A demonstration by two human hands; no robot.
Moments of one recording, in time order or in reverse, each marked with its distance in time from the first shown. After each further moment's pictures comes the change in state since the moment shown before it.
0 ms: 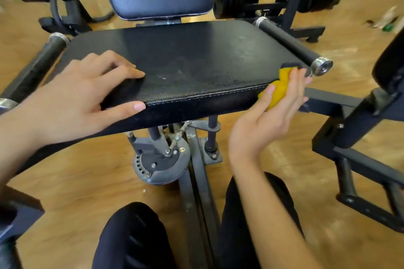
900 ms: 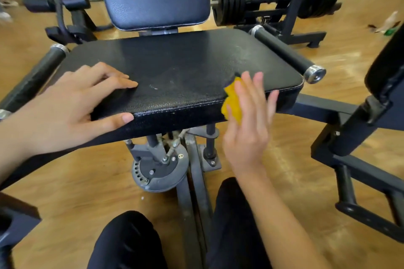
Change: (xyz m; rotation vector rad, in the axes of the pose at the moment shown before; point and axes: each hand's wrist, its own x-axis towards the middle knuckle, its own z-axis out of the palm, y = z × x) left_hand -0.002 -0.004 0.001 -0.023 -0.009 -0.030; right_hand 0.002 0.015 -0.012 -0.022 -0.278 -0.449
